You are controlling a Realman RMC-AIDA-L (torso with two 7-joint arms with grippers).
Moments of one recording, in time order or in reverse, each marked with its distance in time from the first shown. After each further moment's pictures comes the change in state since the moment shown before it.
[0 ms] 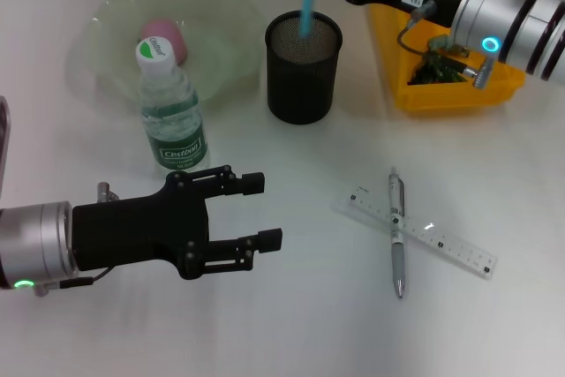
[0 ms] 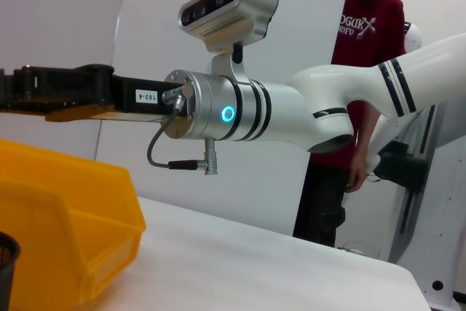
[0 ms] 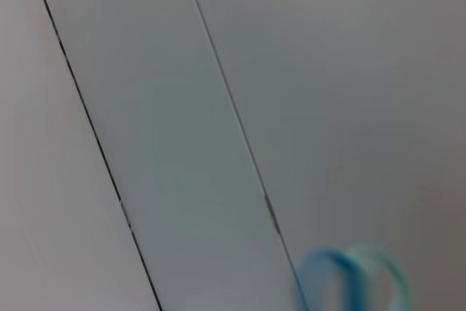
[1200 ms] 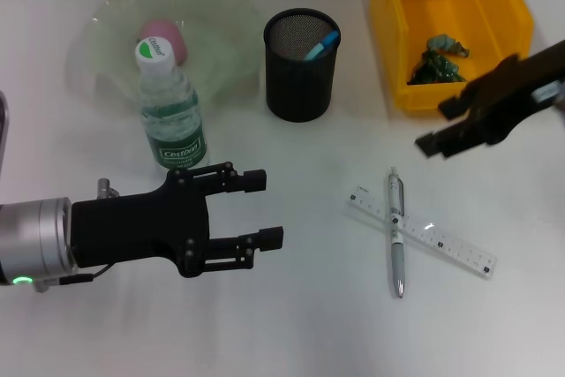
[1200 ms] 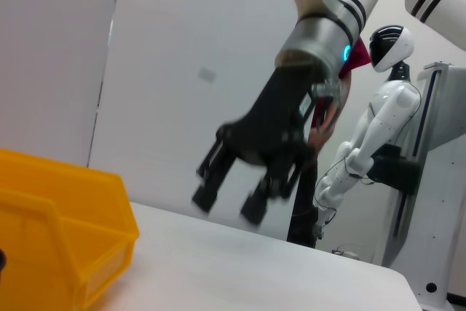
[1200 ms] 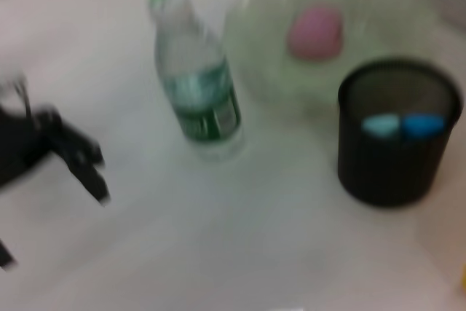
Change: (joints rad) left arm -0.006 0.001 -0.003 0.008 0.000 0.017 -0.006; right arm -0.185 -0.010 -0.133 -1.181 -1.089 -0.703 1.053
